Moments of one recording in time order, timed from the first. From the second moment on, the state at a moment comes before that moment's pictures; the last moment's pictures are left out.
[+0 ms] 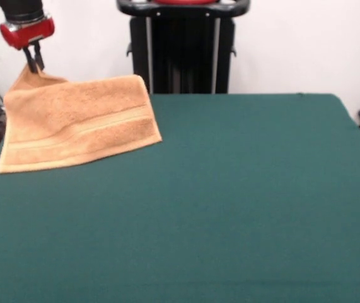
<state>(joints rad) -1.48 -0.75 0.64 2.09 -0.95 0.63 0.76</state>
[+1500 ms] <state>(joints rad) -1.49 -0.65 0.53 2.09 -1.14 0.63 0.76</state>
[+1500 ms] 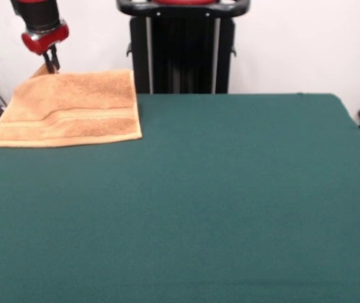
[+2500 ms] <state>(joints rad) -1.47 -0.62 0.53 2.09 -1.14 0.63 0.76</state>
